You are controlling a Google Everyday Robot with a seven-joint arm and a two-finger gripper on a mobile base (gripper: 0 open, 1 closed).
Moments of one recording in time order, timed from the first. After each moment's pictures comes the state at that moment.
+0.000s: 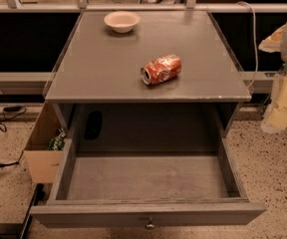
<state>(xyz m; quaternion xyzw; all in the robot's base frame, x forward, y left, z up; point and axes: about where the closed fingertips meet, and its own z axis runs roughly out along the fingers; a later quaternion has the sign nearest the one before) 0.438 -0.216 0.977 -0.60 0.78 -0.04 0.16</state>
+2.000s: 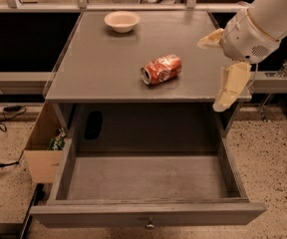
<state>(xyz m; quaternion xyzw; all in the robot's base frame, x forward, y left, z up) 0.531 -0.146 0.930 -0.71 0.66 0.07 0.24</state>
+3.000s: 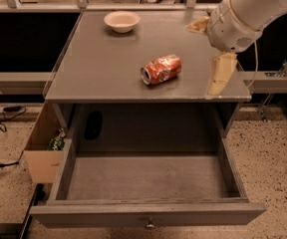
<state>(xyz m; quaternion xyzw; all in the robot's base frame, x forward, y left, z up) 0.566 -0.121 0.941 -0.76 0.59 0.01 0.26</state>
